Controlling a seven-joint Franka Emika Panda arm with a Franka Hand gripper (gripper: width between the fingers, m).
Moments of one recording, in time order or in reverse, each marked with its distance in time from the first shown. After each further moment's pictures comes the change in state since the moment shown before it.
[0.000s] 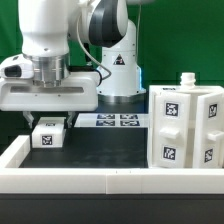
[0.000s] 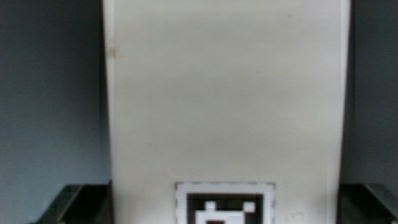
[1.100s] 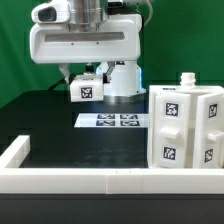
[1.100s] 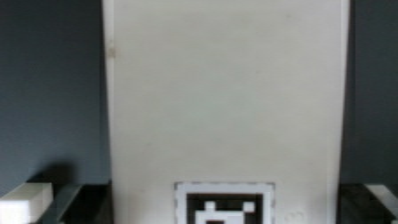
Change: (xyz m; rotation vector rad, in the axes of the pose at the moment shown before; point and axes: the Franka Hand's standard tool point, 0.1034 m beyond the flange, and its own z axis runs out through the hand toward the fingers) arm 0.024 -0.079 -0.111 0.067 -0.006 0.047
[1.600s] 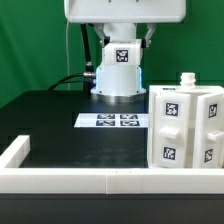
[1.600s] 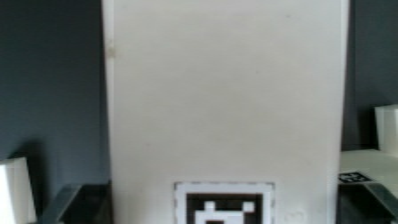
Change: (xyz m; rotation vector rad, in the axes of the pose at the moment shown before) arm 0.025 -0.082 -0.079 0.004 -0.059 0.169
